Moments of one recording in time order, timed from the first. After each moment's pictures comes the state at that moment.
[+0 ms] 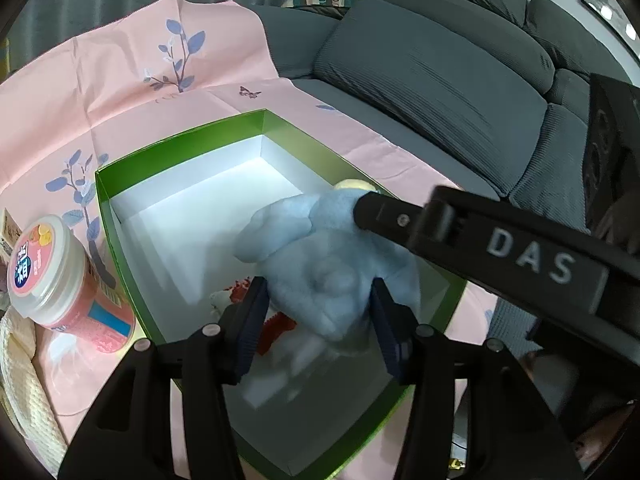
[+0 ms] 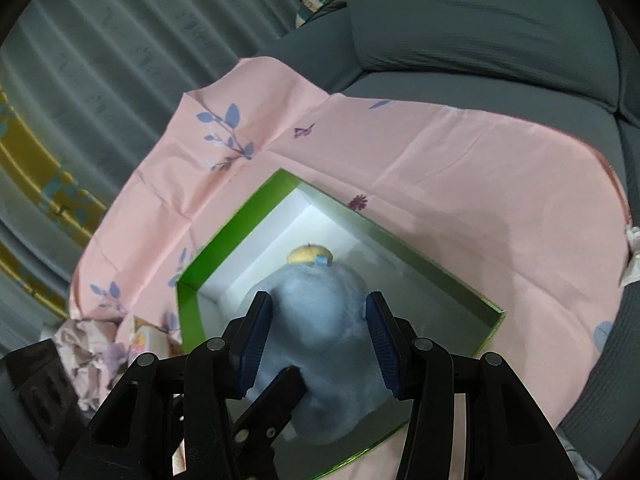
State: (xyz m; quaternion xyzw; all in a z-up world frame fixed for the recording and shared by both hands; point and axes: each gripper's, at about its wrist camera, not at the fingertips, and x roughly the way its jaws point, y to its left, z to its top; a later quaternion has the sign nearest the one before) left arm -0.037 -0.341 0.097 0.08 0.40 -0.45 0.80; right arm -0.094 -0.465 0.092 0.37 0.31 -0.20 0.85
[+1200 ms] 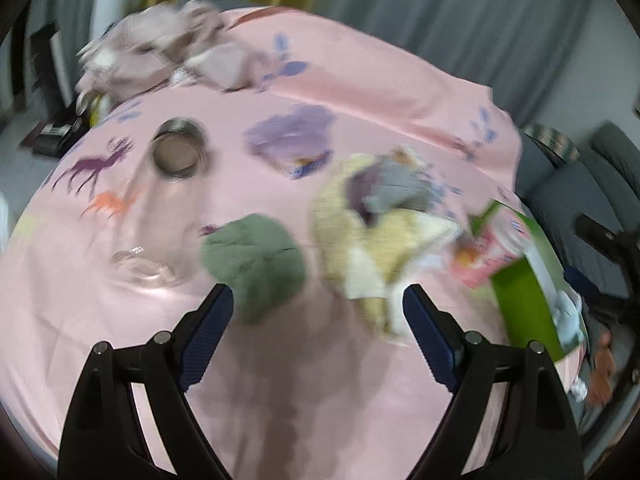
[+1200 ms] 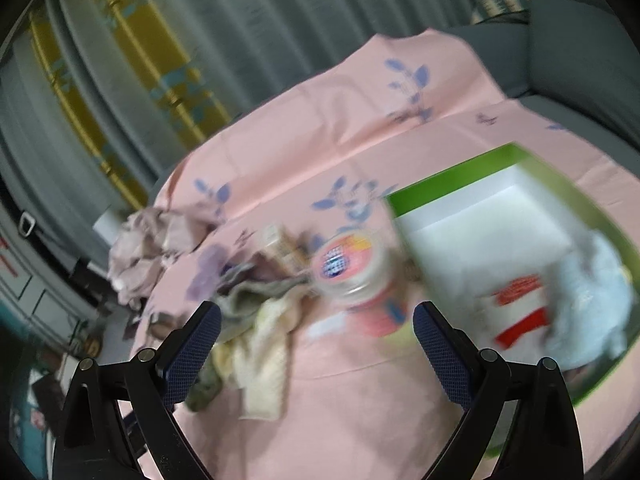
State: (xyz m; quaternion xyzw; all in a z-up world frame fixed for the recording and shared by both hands) left arm -0.027 0.012 0.076 -0.14 0.40 -0.10 0.90; right arm -0.040 -0.296 0.125 0.25 0.32 0.01 0.91
